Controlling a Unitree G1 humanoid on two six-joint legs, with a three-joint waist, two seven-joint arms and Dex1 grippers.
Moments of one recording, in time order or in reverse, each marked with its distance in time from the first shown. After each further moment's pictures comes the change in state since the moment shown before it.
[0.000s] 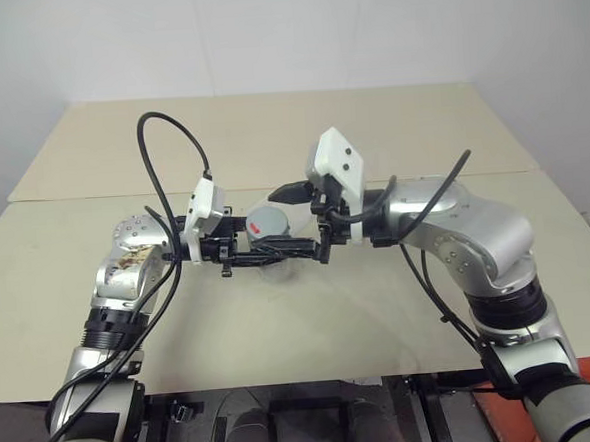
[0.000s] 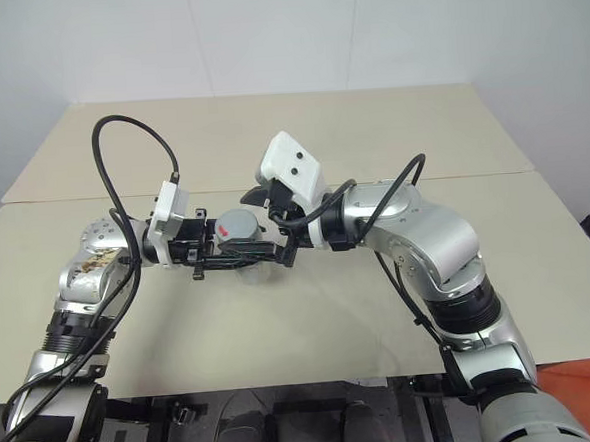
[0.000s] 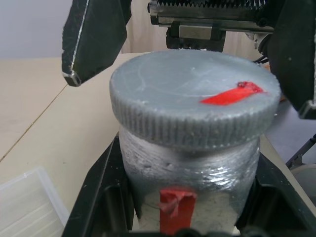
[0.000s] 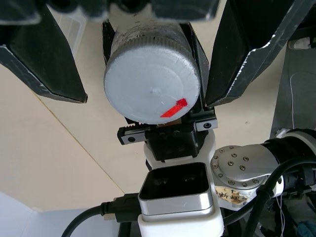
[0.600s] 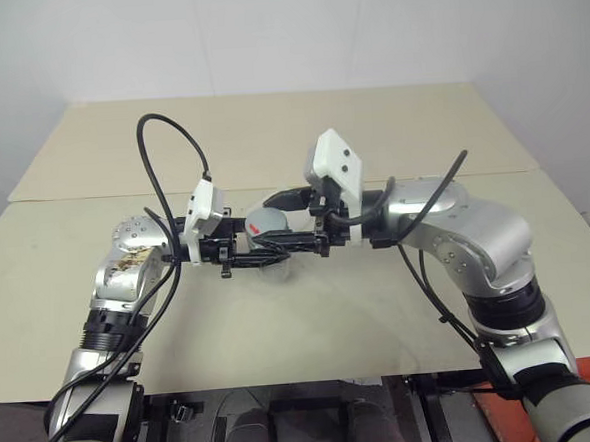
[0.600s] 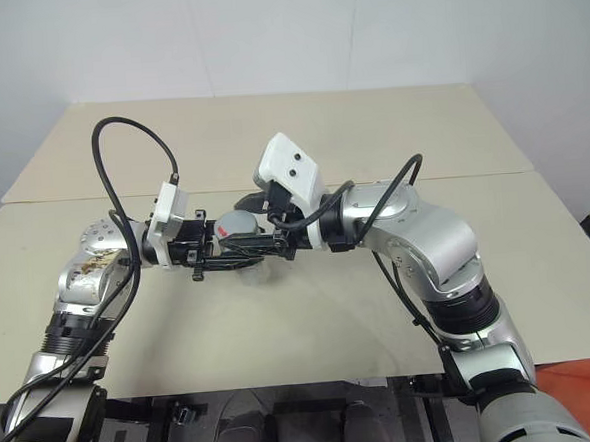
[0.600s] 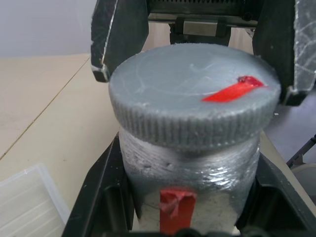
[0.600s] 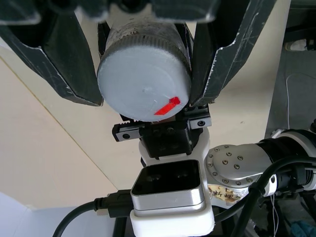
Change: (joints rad) left arm 0.006 0.006 0.000 -0.006 0.000 0.001 0.000; right arm 0.000 0.008 0.002 0.001 -0.007 -0.009 0.019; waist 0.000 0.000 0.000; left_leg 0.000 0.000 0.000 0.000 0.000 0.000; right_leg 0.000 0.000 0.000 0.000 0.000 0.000
